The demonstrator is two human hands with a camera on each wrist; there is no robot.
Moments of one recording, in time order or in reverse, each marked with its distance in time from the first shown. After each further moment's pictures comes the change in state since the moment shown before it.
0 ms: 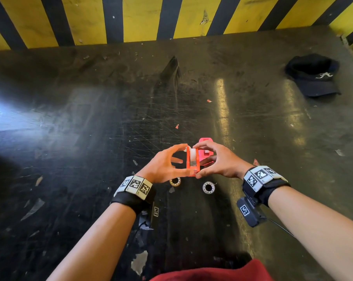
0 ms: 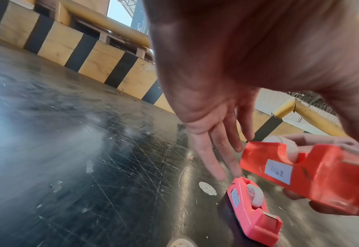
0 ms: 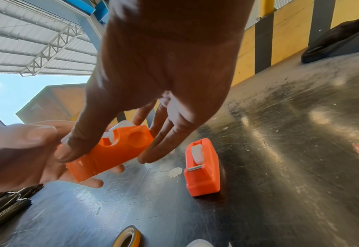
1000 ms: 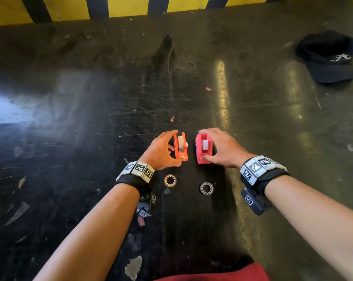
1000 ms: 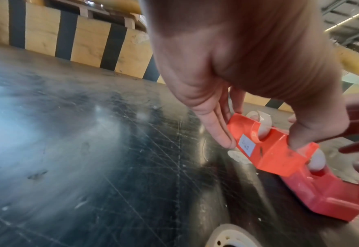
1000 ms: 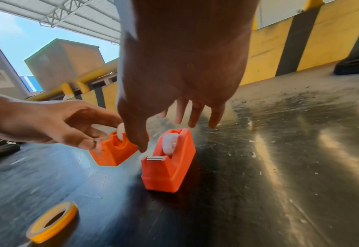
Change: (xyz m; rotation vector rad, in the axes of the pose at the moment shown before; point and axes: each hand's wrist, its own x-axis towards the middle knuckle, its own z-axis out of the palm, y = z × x) left_hand 0.077 -0.038 -0.003 0.174 0.051 -0.043; right_hand 0.049 0.036 -0.030 -0.668 0.101 0.036
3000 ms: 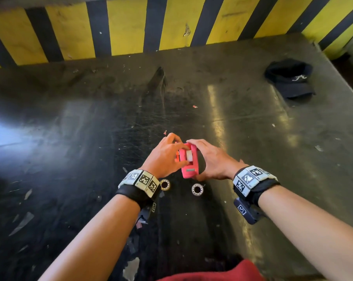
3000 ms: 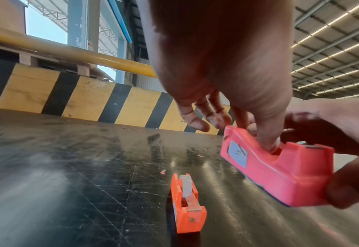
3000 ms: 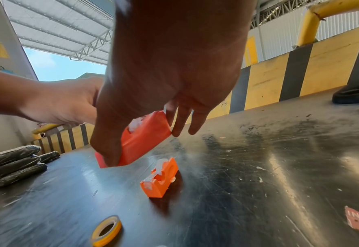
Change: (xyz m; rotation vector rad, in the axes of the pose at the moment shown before) left_hand -0.056 0.079 0.003 0.353 0.188 0.343; right_hand -0.073 -0.041 -0.022 0.040 0.060 -0.148
